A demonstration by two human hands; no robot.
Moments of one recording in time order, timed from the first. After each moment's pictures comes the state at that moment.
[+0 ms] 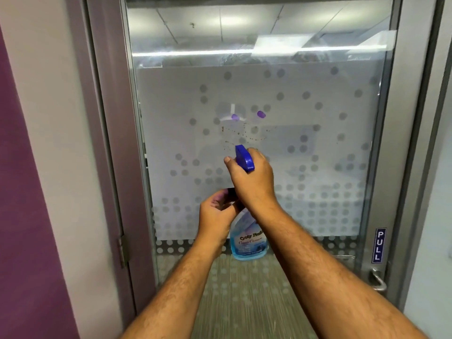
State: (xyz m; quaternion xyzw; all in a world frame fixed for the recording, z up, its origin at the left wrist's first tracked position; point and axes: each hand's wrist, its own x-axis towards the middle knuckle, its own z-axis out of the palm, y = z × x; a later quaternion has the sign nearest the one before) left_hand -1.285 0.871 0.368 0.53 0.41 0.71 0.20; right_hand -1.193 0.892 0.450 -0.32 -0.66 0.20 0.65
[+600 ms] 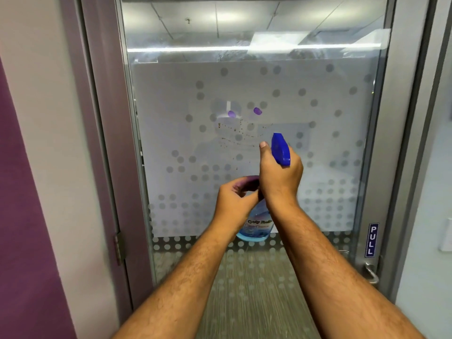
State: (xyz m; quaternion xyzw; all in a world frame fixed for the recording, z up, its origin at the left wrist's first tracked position) left_hand -1.249 0.877 0.394 0.60 0.41 0.67 0.19; right_hand -1.154 0.891 0.456 -0.34 -0.54 0.21 0.74
